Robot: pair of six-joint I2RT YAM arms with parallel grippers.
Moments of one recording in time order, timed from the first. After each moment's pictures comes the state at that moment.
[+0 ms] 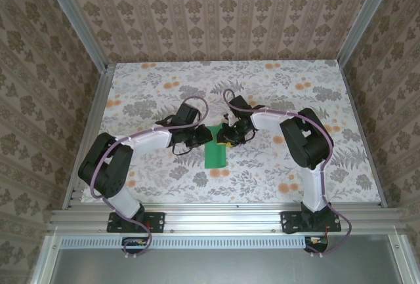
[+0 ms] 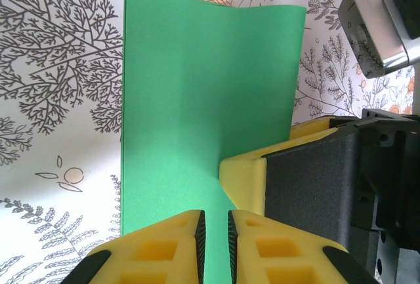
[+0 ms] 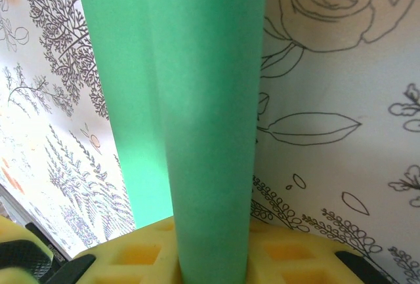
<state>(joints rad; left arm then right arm) -0.64 1.64 0.91 -0.23 0.33 -0.84 0.50 2.04 1.26 -0.46 -0.53 0.63</state>
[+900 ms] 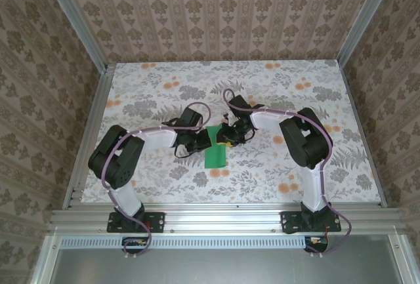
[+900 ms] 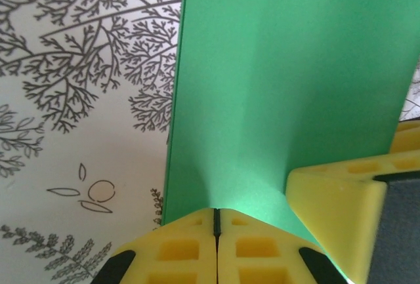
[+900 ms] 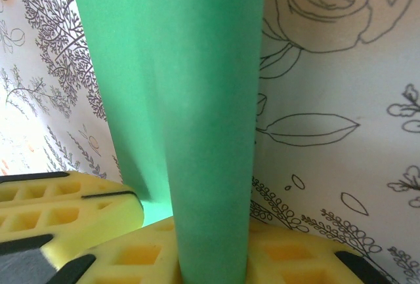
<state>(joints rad) -0.64 1.76 0.91 -0.22 0.34 -0.85 0.50 2.05 1.28 -0.49 -0.53 0.64</state>
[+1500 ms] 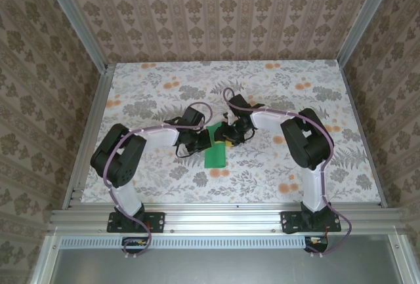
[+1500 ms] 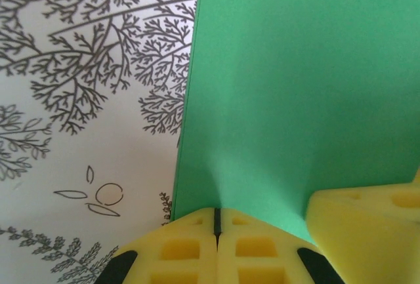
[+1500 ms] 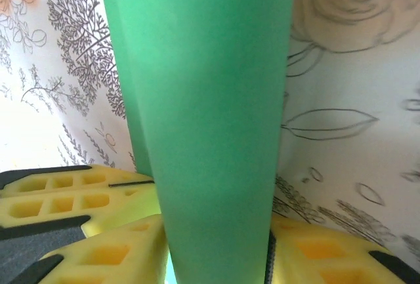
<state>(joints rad) -0.65 1.77 0.94 -0.27 0.31 -0.85 0.50 2.01 1.28 -0.49 -0.51 0.65</state>
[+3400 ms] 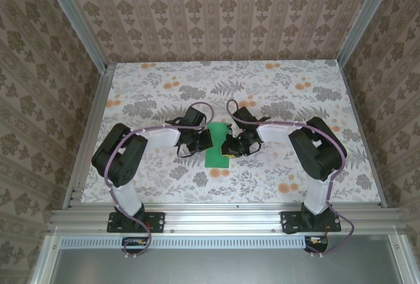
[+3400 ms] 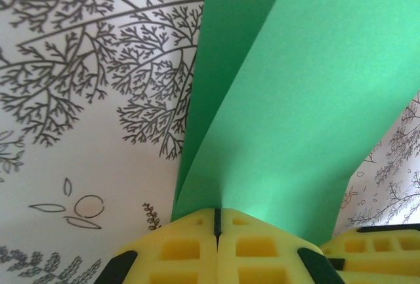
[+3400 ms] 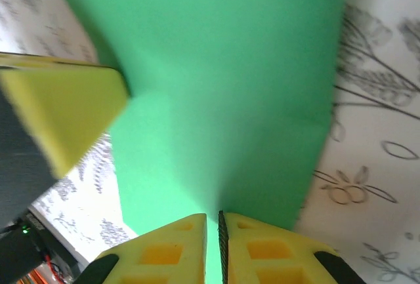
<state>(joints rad) -0.67 1.79 0.95 -0.25 0.30 -0.85 0.55 1.87 1.03 -0.37 -0.52 0.65</state>
